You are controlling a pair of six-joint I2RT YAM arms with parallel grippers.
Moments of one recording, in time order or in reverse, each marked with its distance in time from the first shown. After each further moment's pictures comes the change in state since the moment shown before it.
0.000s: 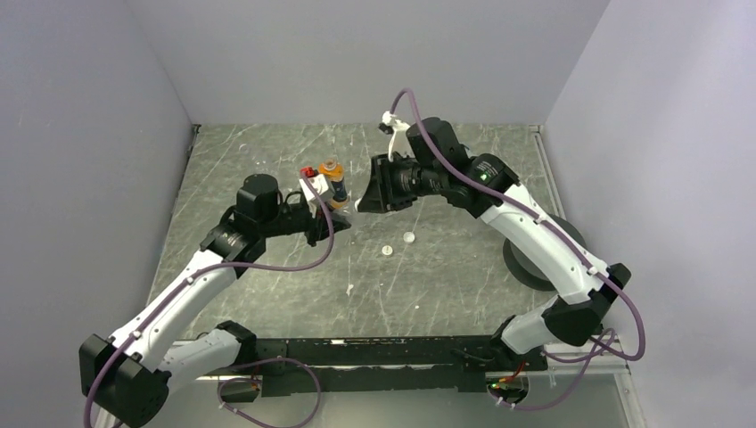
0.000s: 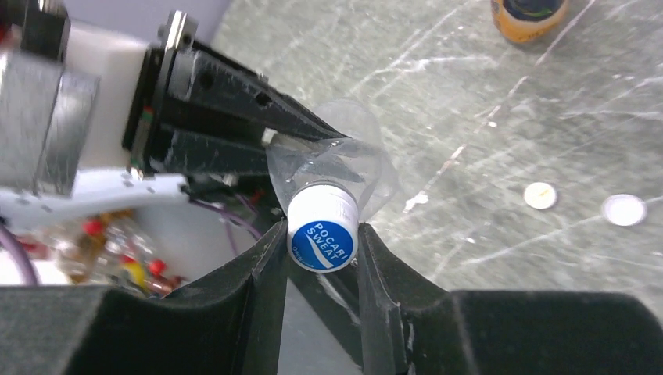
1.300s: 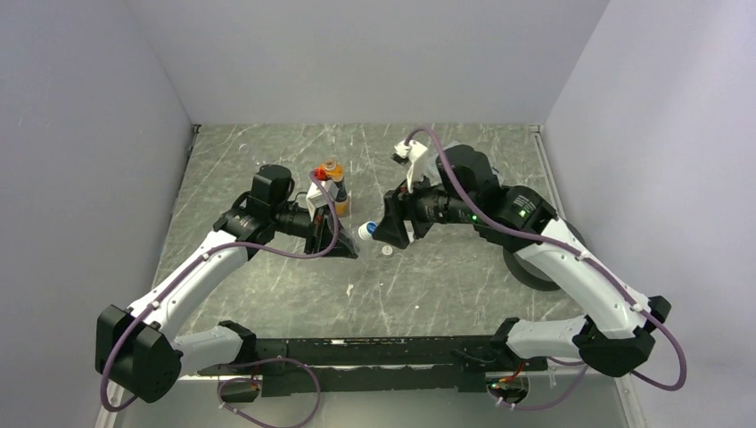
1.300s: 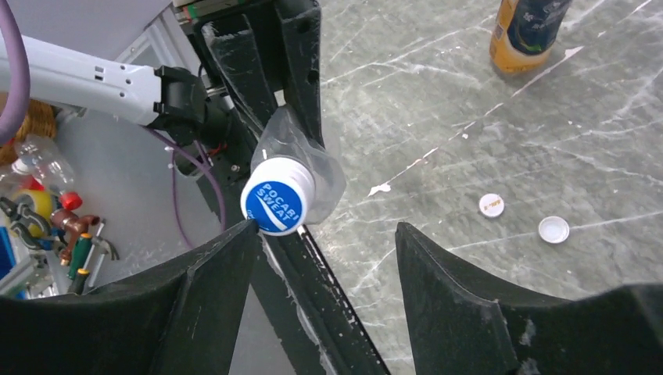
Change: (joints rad) left arm 0.008 0.127 0.049 -0.076 0.499 -0.020; right arm 0.039 -0.258 -0.220 0.095 -0.003 -0.206
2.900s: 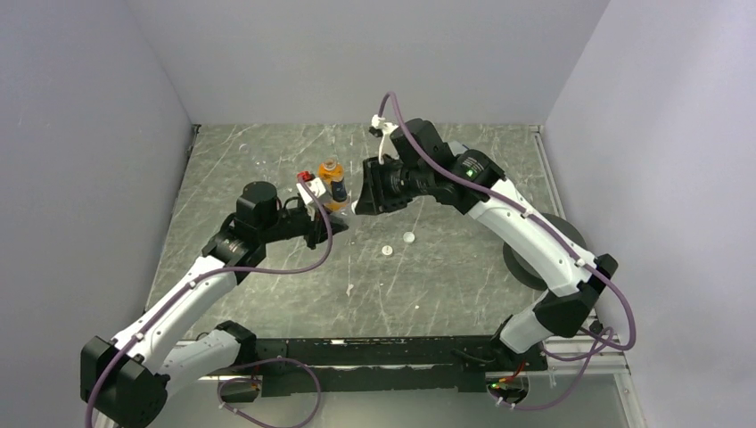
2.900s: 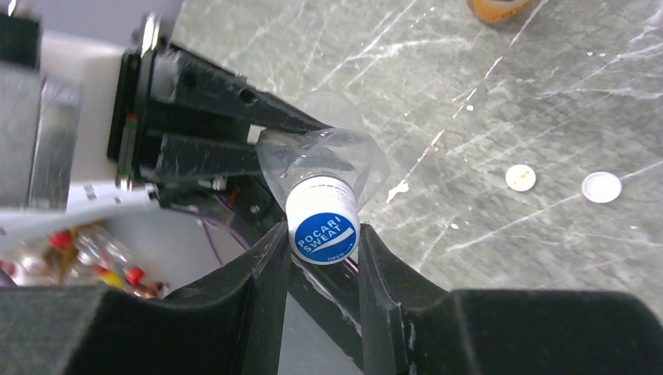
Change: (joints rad) left arm -0.011 -0.163 -0.140 0.175 -0.569 -0.025; right arm 0.002 0.320 0.274 -0.148 0.081 0.232
